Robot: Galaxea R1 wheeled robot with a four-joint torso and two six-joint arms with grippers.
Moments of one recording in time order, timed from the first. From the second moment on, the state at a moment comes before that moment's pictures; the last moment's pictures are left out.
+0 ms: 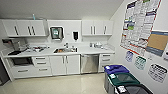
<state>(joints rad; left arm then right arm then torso) 1.52 2.84 -2.49 -0.01 -0.06 -0.04 -1.51 2.66 -2.20 0.13 -0.06 -0.16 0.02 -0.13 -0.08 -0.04</state>
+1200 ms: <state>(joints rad) 1.52 2.85 -2.49 -0.01 -0.06 -0.04 -1.50 2.67 -2.21 0.13 -0.06 -0.16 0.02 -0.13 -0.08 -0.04</state>
